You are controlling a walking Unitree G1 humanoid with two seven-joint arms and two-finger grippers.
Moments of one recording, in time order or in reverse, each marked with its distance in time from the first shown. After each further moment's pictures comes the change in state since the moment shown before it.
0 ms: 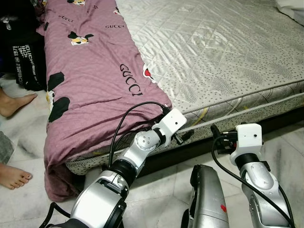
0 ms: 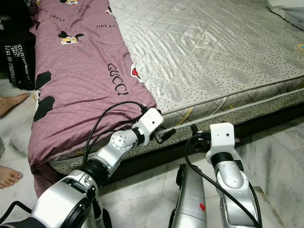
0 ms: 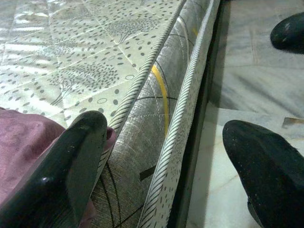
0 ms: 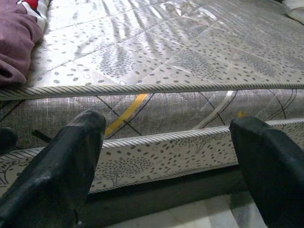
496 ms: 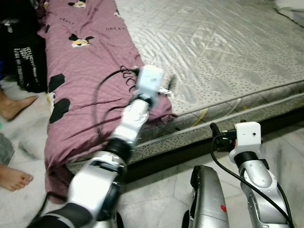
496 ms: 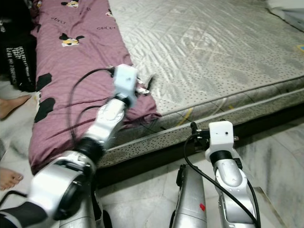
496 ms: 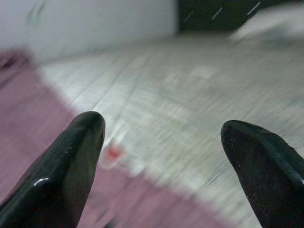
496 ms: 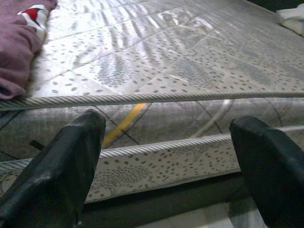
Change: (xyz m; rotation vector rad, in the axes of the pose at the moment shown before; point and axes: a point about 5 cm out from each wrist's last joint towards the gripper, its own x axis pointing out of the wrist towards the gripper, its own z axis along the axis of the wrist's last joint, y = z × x) left arm -0.027 0.098 0.030 -0.144 -0.132 0.630; right arm 0.003 0.001 0.002 -0.008 -0.024 -0.006
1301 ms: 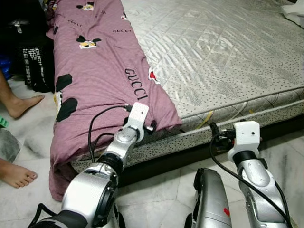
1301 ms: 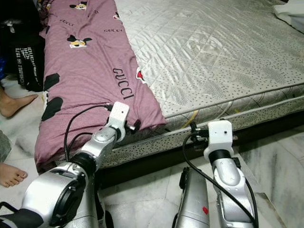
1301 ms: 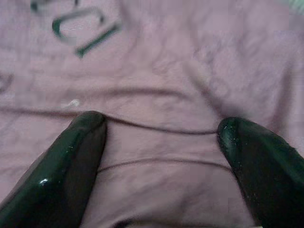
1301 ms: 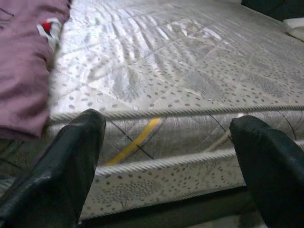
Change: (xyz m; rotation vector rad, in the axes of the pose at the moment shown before) left arm -0.032 -0.018 -0.075 -0.050 0.415 -0.136; right arm 0.004 0.006 0.004 0.012 -0.018 -0.005
